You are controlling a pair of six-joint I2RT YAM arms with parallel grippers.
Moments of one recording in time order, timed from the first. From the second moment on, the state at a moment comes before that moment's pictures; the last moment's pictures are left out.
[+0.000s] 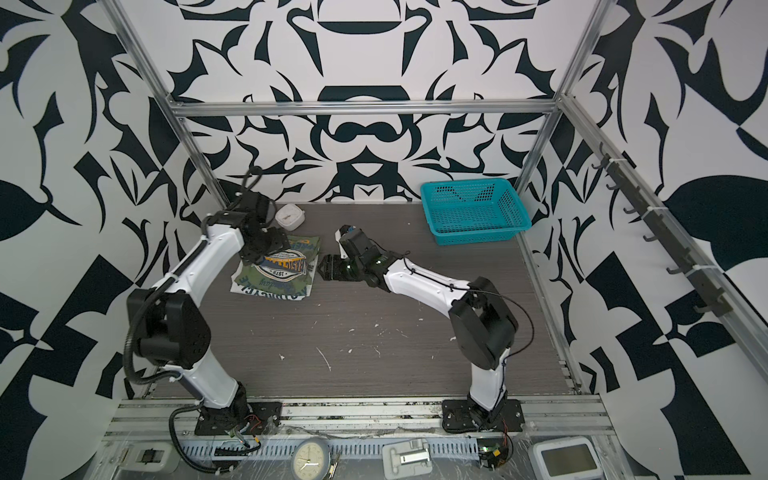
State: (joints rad) left arm -0.21 1.77 1.55 -0.97 -0.13 -0.52; right arm 0.79 1.77 1.33 -0.26 -0.20 0.69
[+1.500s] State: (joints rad) left arm -0.01 2.28 1.91 -0.98 -0.44 -0.24; right arm 0.65 0.79 0.71 -0.58 0.26 0.57
